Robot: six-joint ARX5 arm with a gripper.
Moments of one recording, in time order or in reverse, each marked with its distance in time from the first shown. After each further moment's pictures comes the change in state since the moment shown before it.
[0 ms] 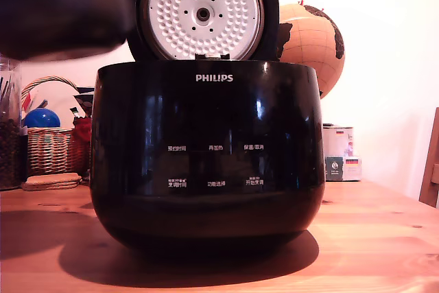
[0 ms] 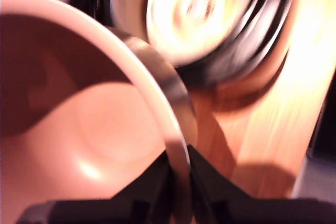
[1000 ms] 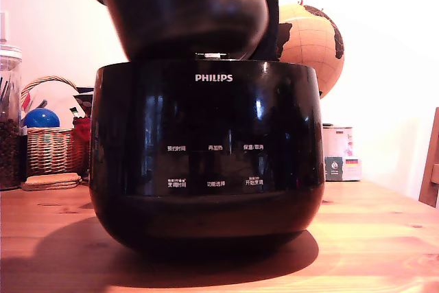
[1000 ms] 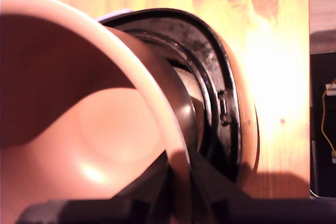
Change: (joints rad) arm -0.204 0.206 0.039 0.198 0.086 0.018
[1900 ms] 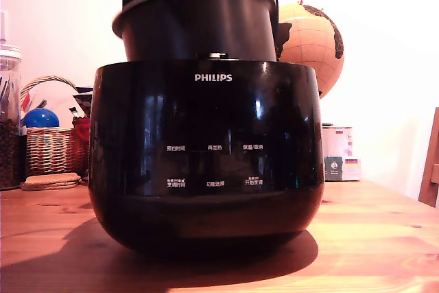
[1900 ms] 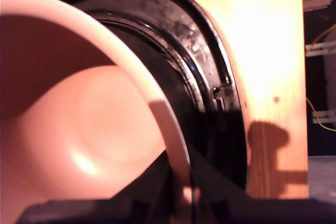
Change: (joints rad) arm -0.007 0.163 0.049 -0.084 -0.021 0.052
